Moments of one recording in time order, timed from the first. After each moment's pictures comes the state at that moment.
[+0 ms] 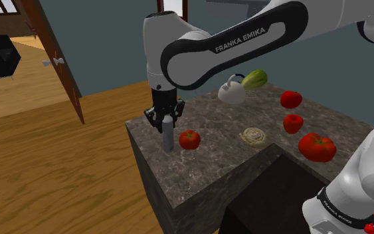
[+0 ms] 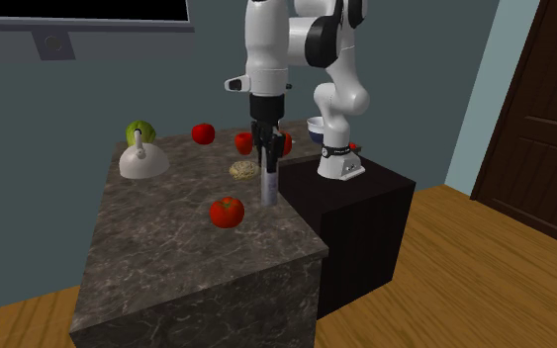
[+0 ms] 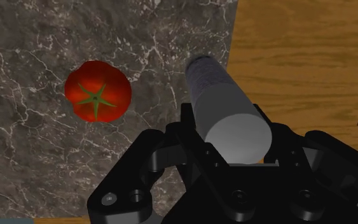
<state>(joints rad) 0.13 0.16 0.49 -1.86 -0.09 2.04 0.71</state>
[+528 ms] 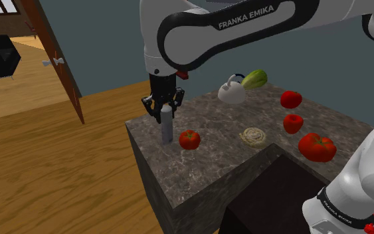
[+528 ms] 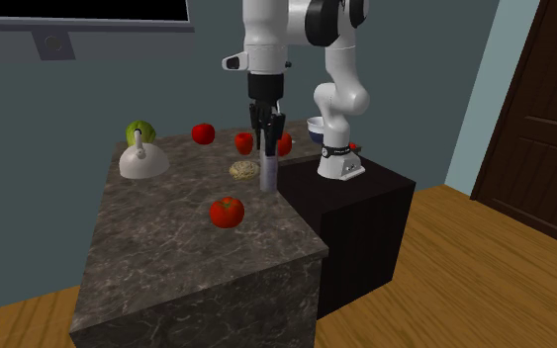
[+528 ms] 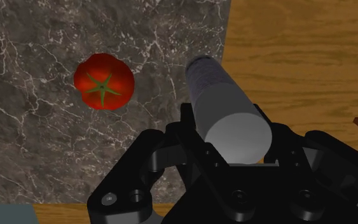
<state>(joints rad) 0.13 0.14 0.50 -1.78 -0.08 1.94 0.69</state>
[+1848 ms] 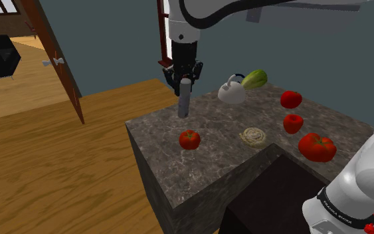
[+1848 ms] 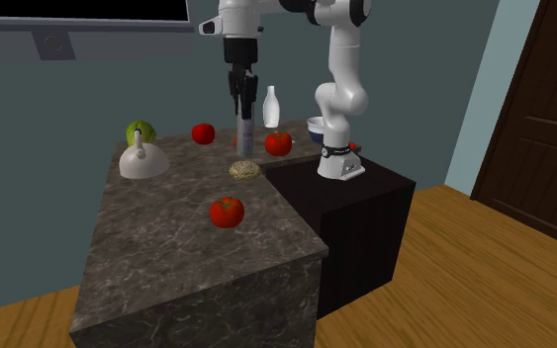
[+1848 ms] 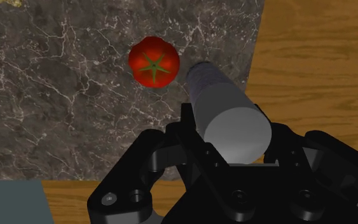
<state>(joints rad) 0.03 0.02 0.42 -1.75 -0.01 1.80 0.50</state>
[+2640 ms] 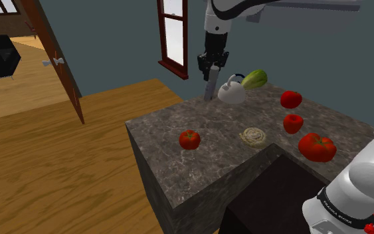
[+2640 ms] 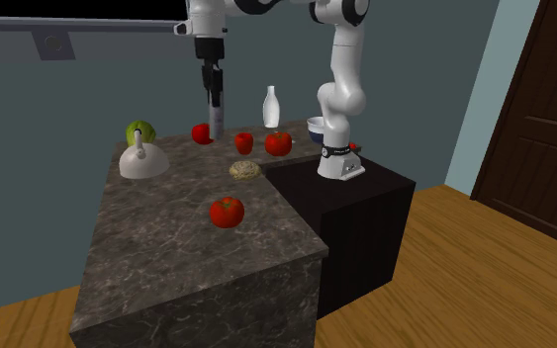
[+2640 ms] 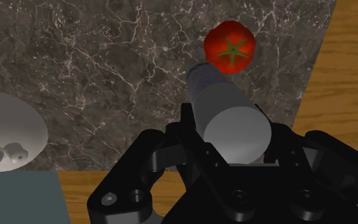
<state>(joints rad) -0.12 -0.06 0.27 -1.83 0.03 1.81 0.20</state>
